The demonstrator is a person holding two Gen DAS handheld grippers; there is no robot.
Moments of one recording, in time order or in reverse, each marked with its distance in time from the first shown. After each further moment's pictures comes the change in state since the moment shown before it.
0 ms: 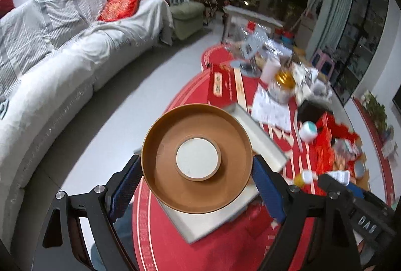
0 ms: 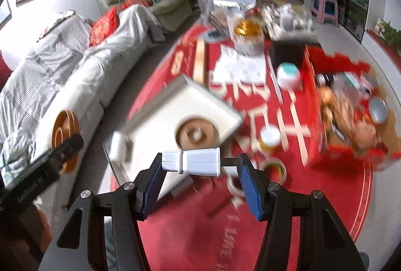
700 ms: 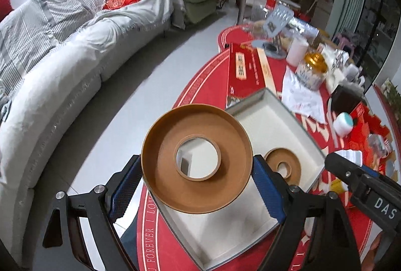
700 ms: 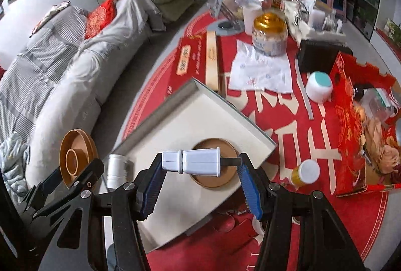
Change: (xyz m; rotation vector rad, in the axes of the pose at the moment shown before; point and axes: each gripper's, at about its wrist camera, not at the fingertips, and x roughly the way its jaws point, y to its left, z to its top) left arm 0.095 -0.002 0.000 0.040 0.111 0.115; right arm 0.087 0.026 0.043 -0.011 0.084 -0.011
